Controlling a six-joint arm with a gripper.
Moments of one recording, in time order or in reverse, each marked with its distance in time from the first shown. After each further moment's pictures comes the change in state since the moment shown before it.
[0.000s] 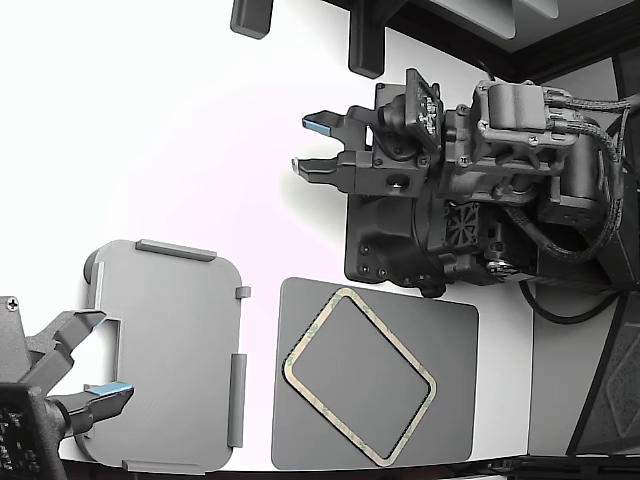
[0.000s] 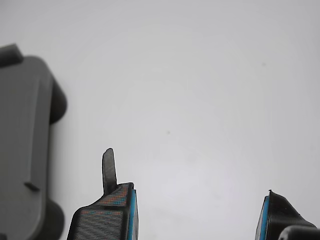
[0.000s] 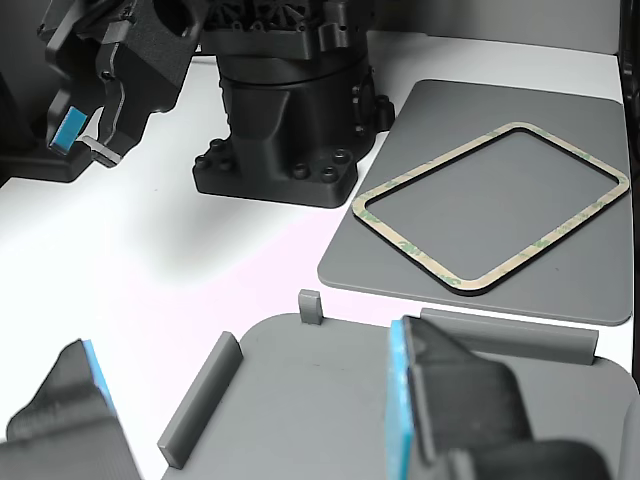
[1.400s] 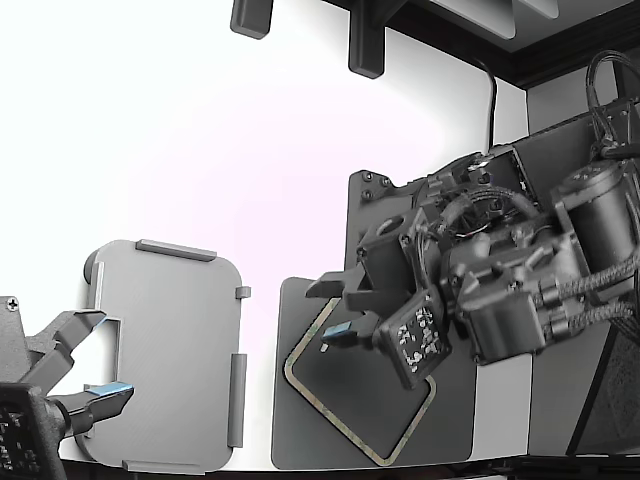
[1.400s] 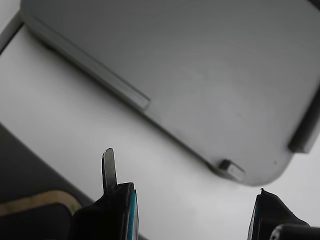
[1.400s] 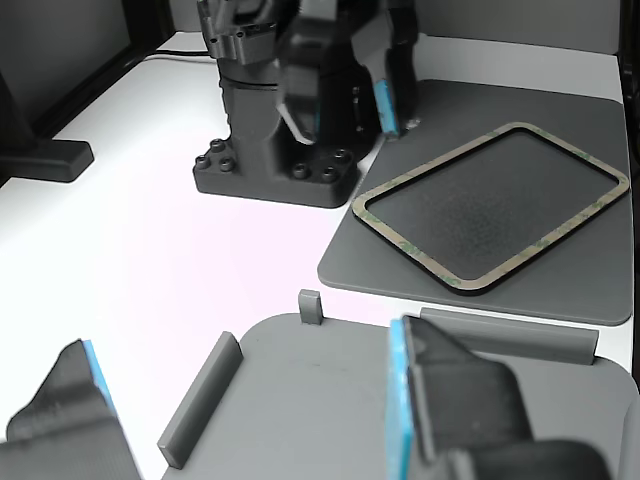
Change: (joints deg) arm 45.2 -37.5 -32.3 17.3 10.0 -3.8
